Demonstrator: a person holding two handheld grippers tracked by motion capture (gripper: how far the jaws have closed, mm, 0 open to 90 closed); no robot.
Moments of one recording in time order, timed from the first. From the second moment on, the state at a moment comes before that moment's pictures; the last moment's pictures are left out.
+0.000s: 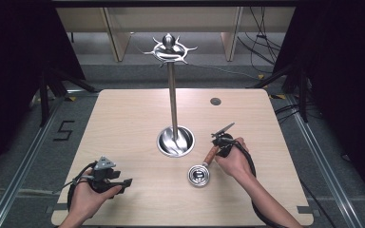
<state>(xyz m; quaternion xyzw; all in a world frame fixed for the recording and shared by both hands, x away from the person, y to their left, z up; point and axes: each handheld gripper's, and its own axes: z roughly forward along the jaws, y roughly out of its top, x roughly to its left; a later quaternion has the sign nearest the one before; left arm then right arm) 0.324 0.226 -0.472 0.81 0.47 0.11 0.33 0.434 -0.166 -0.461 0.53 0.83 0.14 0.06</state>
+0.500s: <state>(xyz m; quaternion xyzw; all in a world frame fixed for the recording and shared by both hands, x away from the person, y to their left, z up) 0.325 0.227 -0.472 0.81 0.47 0.11 0.33 0.431 -0.173 -0.451 0.59 0.78 0.18 0.02</state>
